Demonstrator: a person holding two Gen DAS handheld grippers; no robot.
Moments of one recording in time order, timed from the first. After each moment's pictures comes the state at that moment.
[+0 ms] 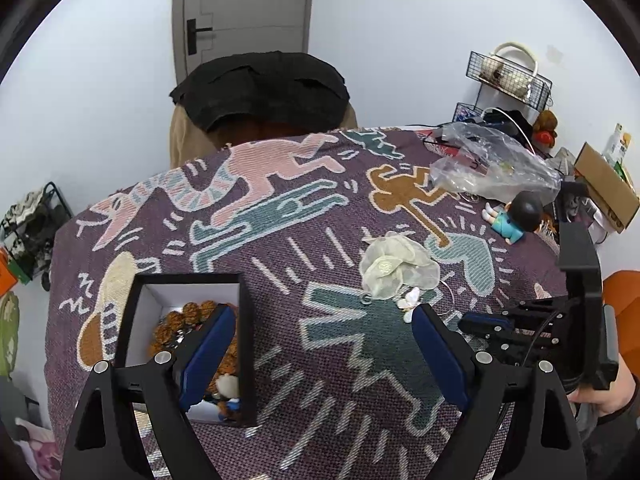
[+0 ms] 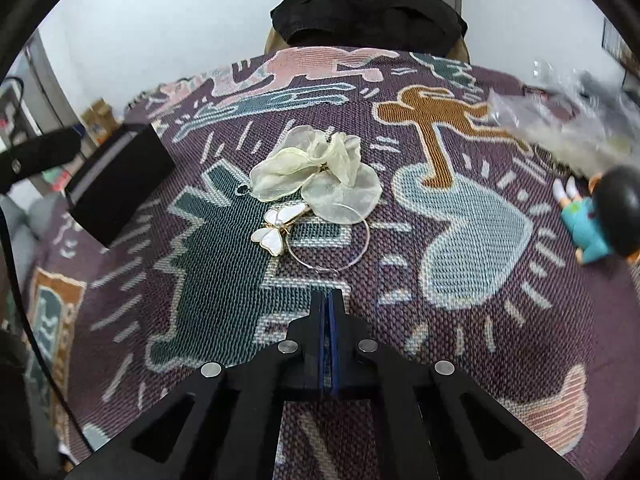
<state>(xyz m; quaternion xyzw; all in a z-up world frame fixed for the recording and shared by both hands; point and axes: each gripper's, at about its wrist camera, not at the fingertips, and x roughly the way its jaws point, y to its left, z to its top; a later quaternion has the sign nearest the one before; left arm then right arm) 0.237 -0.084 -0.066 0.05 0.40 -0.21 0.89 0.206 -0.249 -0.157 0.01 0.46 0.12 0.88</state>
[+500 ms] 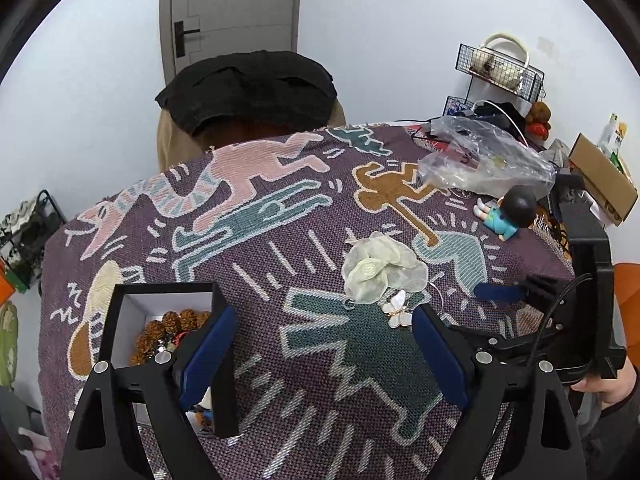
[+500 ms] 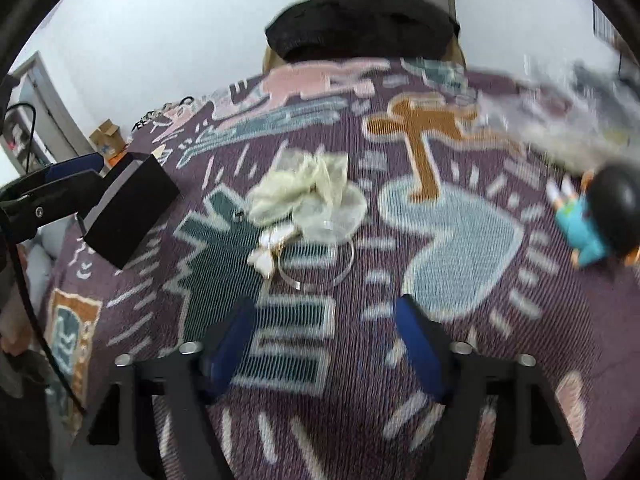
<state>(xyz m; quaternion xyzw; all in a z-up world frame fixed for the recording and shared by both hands) 0.239 -0.099 -0.068 0.06 0.40 -0.22 0.89 0.212 -0.255 -0.146 0.01 0.44 0.13 0.89</state>
